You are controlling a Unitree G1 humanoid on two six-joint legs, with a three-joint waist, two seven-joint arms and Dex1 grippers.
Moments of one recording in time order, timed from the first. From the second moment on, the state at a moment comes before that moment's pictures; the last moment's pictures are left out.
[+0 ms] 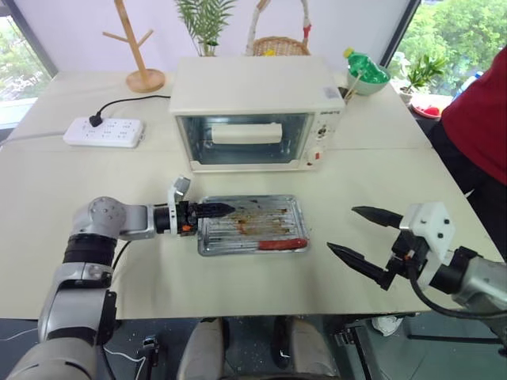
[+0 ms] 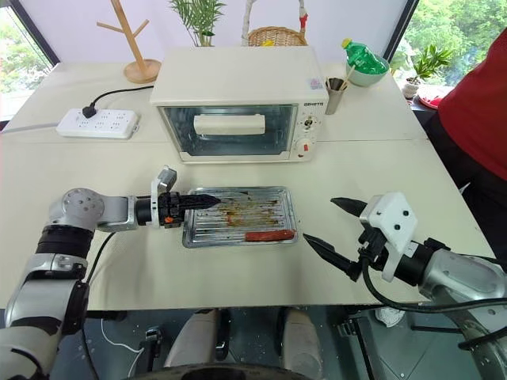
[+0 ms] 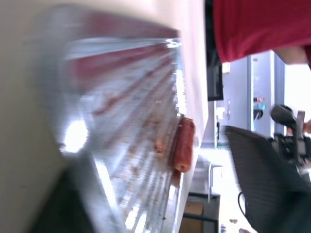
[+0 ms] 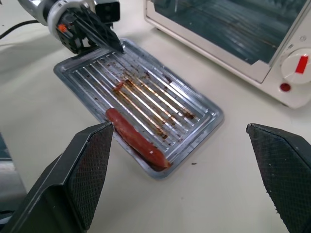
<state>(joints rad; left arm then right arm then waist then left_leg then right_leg) -0.65 0.60 0.03 0.47 -1.02 1.34 -0.73 0.24 -0.82 -0.41 -0.83 0.72 0.66 0.65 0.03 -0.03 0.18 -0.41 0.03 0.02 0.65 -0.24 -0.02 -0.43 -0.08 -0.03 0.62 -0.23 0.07</state>
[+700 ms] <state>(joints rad) -0.44 1.20 0.07 -0.06 -0.68 0.69 -1.46 0.07 -0.95 -0.36 -0.65 0.76 0.66 0.90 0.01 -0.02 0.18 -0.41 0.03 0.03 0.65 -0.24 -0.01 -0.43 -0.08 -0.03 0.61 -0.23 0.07</state>
